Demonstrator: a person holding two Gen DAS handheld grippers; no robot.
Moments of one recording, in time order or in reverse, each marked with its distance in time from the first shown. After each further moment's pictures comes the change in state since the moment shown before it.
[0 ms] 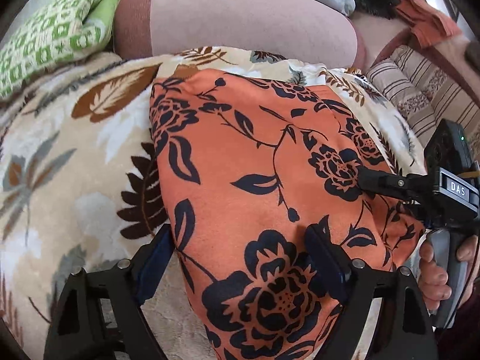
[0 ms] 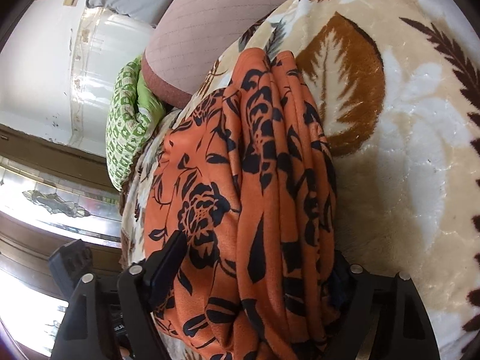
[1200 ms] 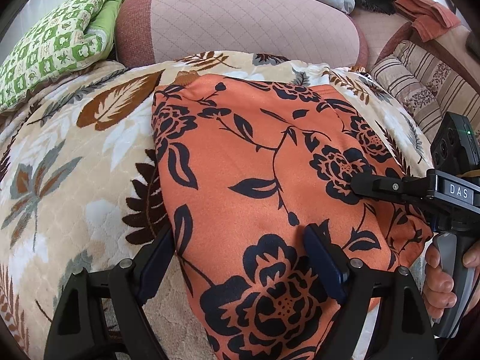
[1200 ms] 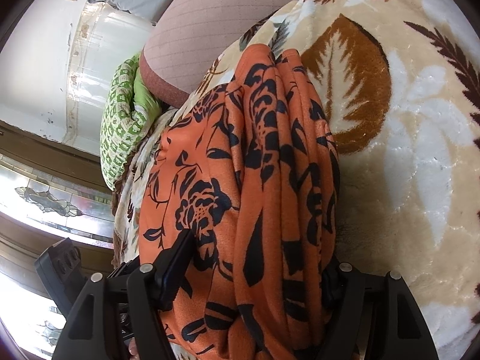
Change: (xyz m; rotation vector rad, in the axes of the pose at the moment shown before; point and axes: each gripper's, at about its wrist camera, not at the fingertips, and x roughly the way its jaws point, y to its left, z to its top) left arm 0.000 -0.006 -0.001 0.017 -0.018 0.045; right arm 0.012 0.008 -0.001 -0.008 -0.011 -0.024
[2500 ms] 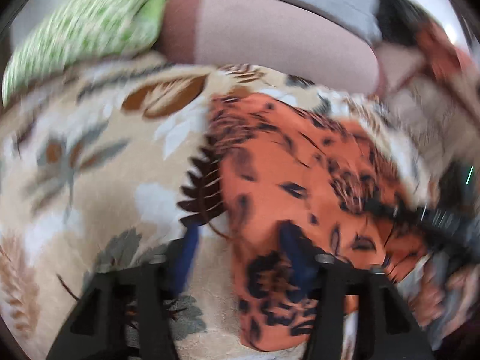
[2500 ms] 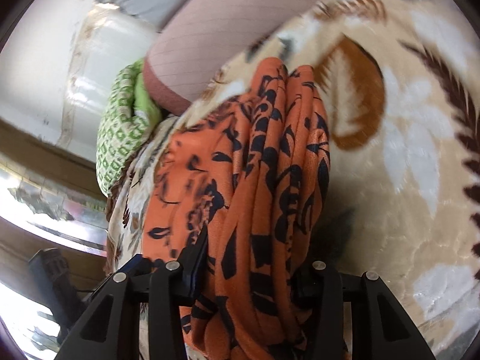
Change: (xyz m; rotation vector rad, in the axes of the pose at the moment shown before) left arm -0.037 0.068 -0.005 -0.212 -0.029 -0.047; right arm -0.014 0.017 -0.014 -0.001 -0.060 -0.056
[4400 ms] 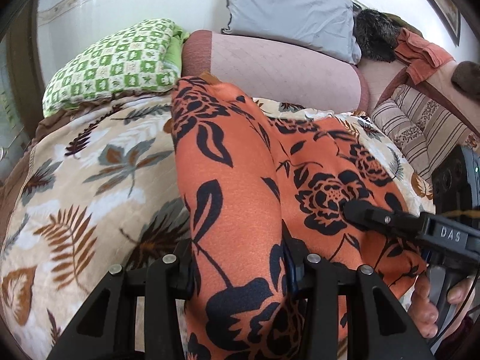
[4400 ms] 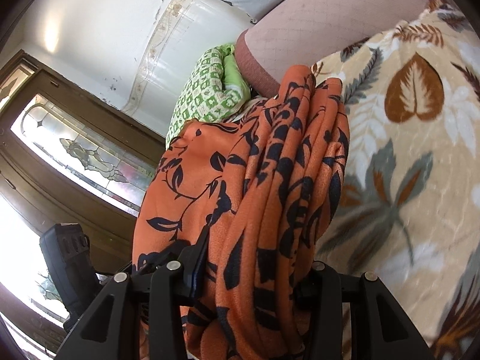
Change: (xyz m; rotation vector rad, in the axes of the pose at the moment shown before) left arm -0.127 -0.016 -0.086 0.113 -0.178 0.105; right arm -0.052 0.097 -0.095 -0.197 -0.035 0.235
